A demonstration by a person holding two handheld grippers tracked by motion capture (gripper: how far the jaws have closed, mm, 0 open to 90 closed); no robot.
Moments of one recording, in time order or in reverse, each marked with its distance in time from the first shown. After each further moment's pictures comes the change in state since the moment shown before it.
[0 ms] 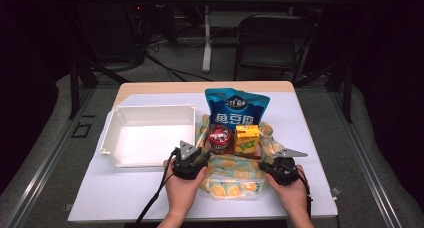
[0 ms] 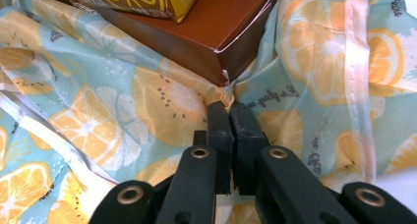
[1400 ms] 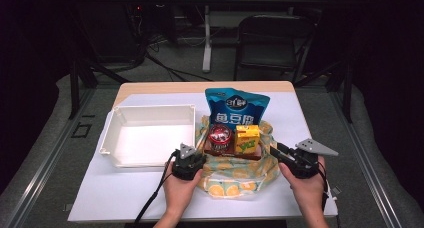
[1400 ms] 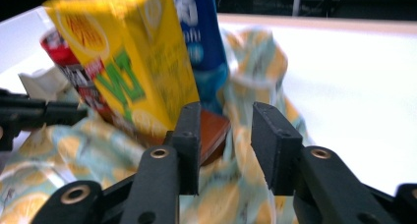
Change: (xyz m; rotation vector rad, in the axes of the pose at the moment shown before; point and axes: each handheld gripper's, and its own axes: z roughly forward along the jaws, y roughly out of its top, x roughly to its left) left arm 0.021 -0.024 0.016 0.084 -0.054 -0.011; right arm -0.006 0.034 -0.064 -0.296 -0.029 -0.015
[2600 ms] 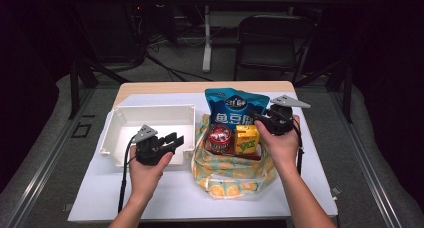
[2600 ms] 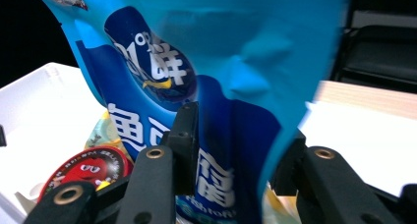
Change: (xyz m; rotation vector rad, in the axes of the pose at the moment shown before) left arm 0.067 0.049 -0.082 -0.191 -0.134 -0.049; right arm 0.023 0.098 0.073 -0.031 0.033 -0.013
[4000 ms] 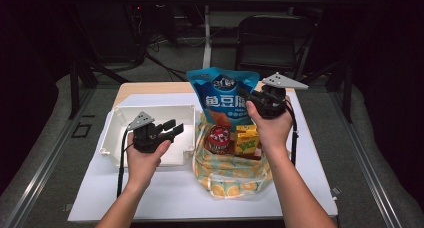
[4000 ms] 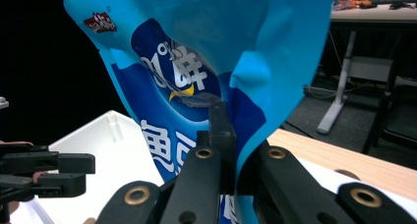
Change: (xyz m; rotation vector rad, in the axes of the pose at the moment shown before) left arm 0.003 0.036 0.001 -0.068 -0.042 0.056; right arm 0.042 0.065 -0.012 -0.143 0.132 -0.063
